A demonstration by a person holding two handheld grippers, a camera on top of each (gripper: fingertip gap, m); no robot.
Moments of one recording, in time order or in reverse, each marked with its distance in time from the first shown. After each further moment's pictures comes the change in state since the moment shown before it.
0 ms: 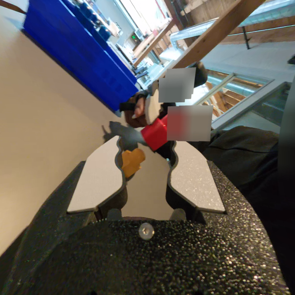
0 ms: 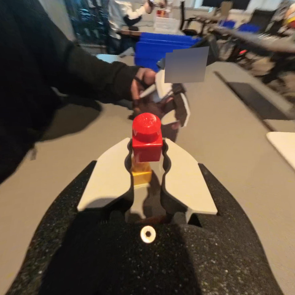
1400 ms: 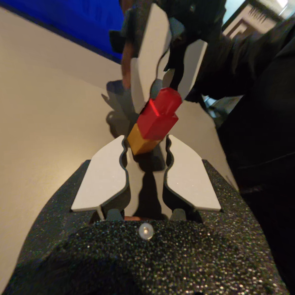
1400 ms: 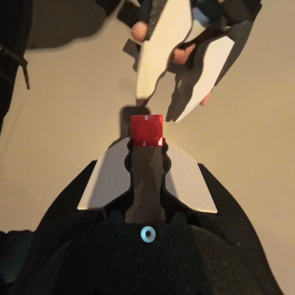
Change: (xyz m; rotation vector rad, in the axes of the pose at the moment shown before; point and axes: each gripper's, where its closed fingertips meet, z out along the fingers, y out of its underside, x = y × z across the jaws) left arm -0.011 0.068 0.017 -0.382 -0.176 0.392; right arm -0.021 0.048 0.019 -0.677 -0.212 -0.129
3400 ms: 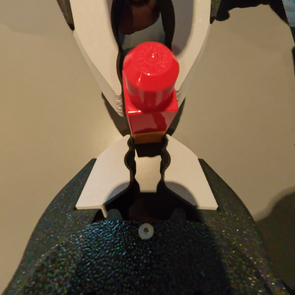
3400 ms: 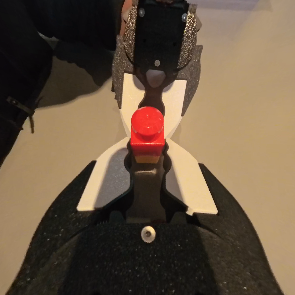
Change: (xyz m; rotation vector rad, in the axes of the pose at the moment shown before) left arm -0.014 0.046 0.016 -0.357 -0.240 0.280; right arm 0.006 -0.020 0.022 0.349 0.029 0.119
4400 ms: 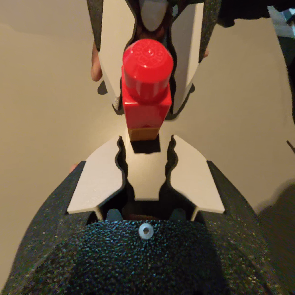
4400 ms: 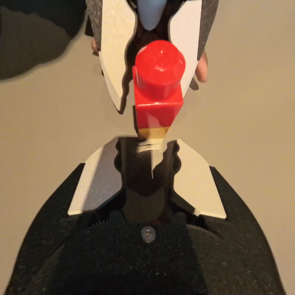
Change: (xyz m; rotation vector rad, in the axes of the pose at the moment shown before) left arm 0.004 0.002 -0.007 0.044 0.011 -0.017; right arm -0.004 0.043 0.011 -0.129 0.118 0.040
